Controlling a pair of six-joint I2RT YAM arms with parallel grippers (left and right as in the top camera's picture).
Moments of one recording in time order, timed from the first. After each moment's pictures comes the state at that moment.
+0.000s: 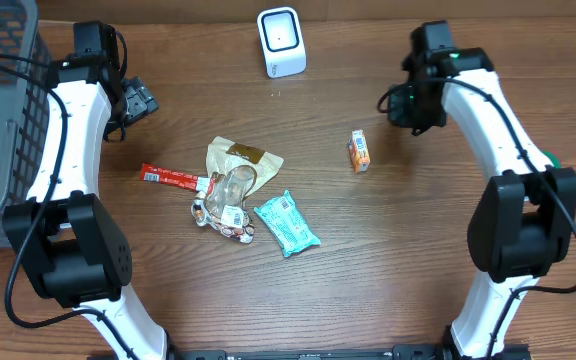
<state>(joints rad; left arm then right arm) 0.13 1.98 1.74 -1.02 -0.21 -0.52 0.12 2.06 1.76 -1.04 -0.06 0.22</state>
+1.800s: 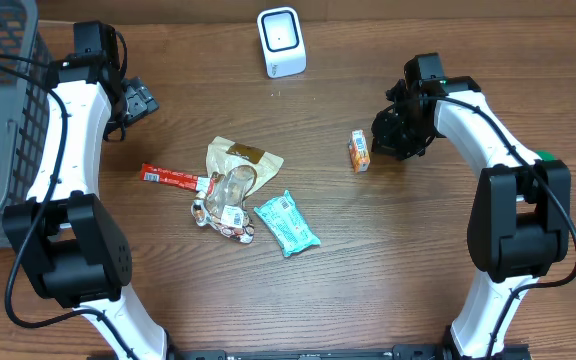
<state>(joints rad) 0.13 1.98 1.74 -1.02 -0.21 -0.52 0.11 2.06 1.54 -0.90 -0.35 0.26</state>
